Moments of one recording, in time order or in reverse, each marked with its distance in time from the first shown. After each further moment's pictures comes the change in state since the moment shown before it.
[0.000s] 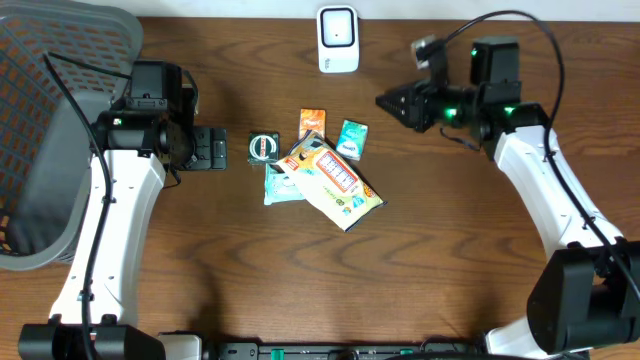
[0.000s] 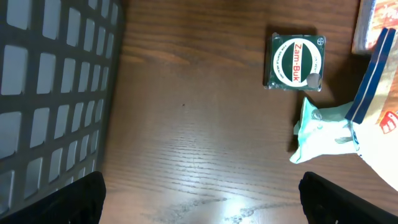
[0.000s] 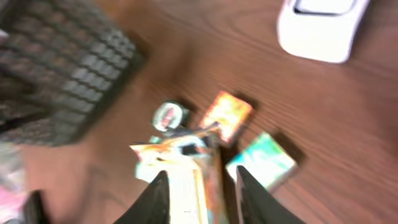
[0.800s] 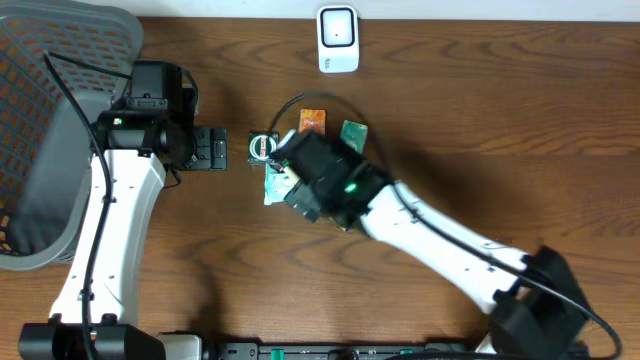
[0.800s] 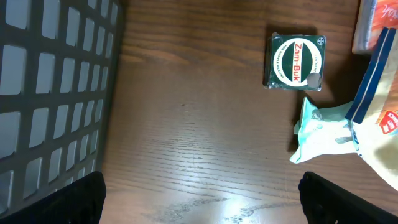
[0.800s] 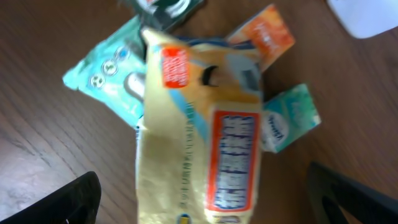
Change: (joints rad) left arm 0.000 0.001 0.000 0.000 0.000 0.000; right arm 0.735 0.066 0.000 -0.206 1.064 -0.121
